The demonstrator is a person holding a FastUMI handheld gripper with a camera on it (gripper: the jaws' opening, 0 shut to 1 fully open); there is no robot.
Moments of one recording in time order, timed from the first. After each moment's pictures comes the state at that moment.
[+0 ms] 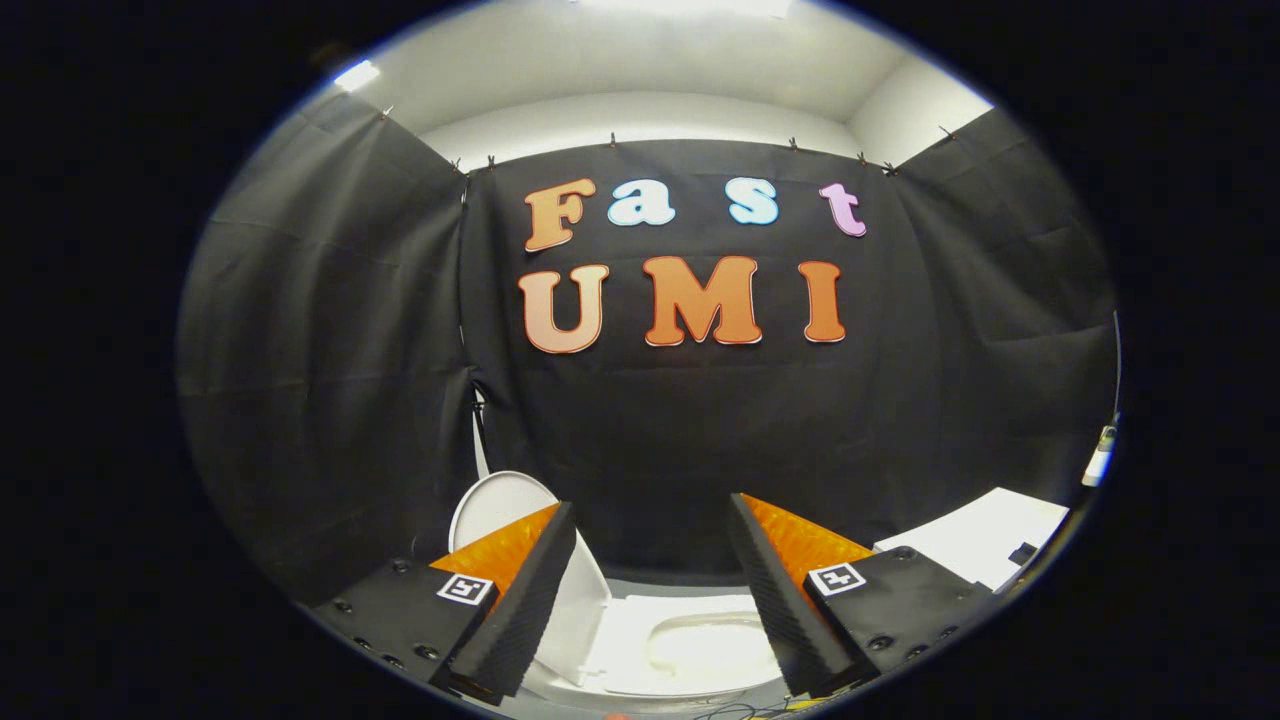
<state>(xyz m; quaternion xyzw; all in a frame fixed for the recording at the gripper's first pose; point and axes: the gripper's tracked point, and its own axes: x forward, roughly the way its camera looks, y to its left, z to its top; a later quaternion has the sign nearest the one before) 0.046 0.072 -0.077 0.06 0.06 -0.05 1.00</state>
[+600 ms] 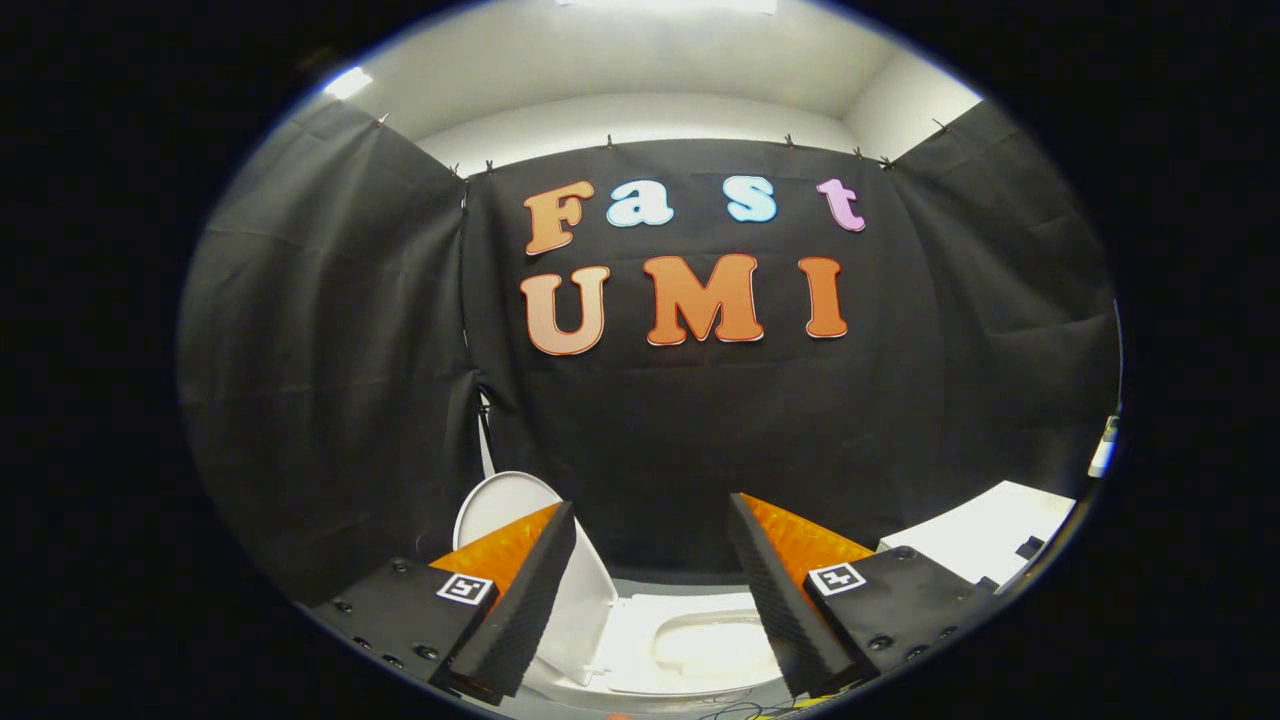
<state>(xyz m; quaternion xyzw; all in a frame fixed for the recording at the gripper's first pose) 0.042 0.072 -0.076 0.07 0.05 -0.04 1.00</state>
